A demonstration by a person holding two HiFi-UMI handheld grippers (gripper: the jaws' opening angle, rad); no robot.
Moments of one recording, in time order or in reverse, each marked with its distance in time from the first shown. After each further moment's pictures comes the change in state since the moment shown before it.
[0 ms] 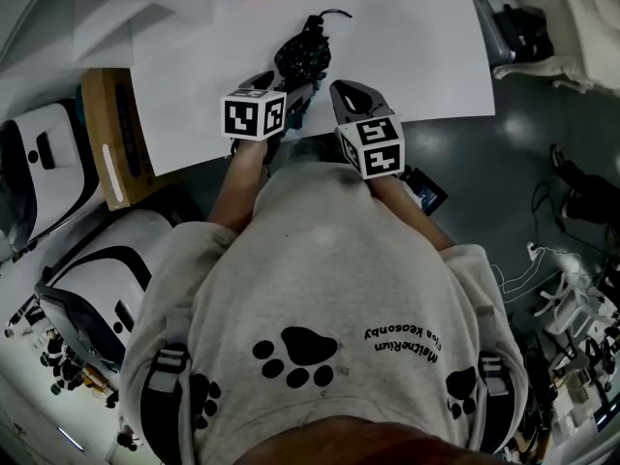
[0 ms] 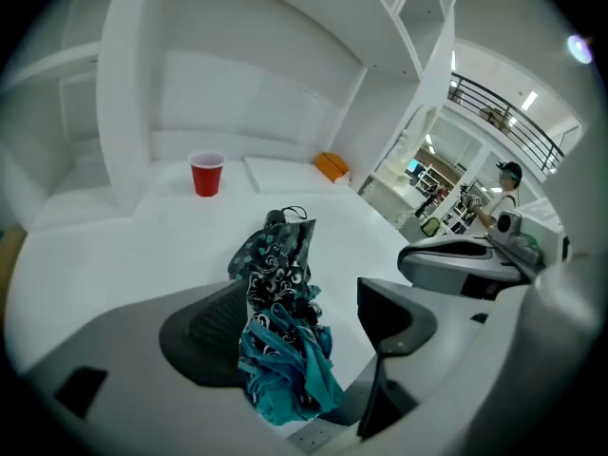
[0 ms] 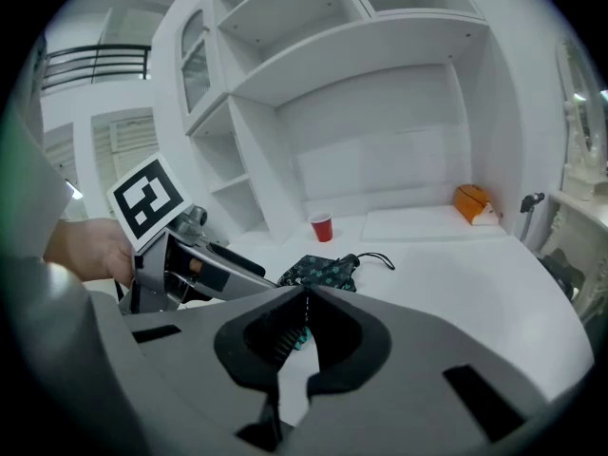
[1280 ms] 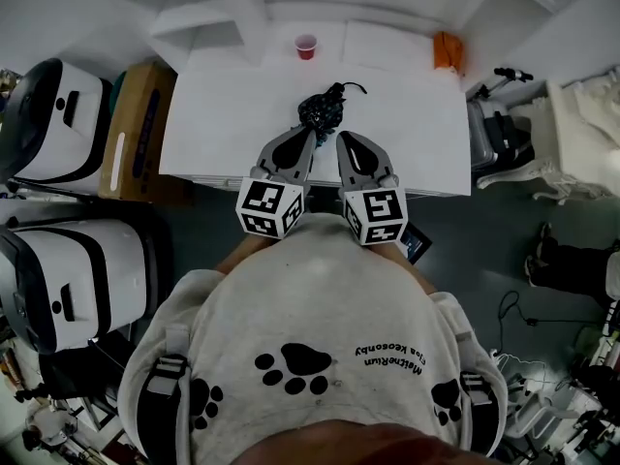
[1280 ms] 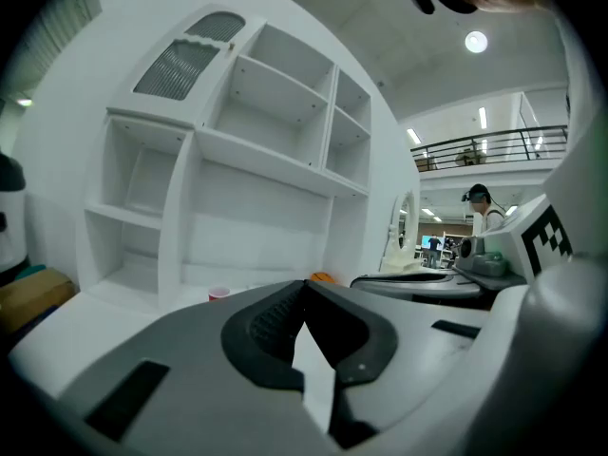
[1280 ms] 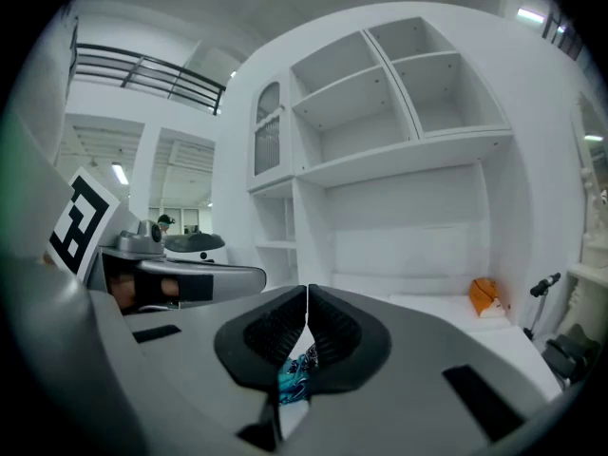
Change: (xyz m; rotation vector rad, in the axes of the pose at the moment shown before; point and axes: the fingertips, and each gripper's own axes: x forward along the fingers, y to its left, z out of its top) left arm -0.173 -0.121 0.024 0.128 -0.767 0.159; right arm -0.124 0.077 0.067 -0.238 -0.384 0.099
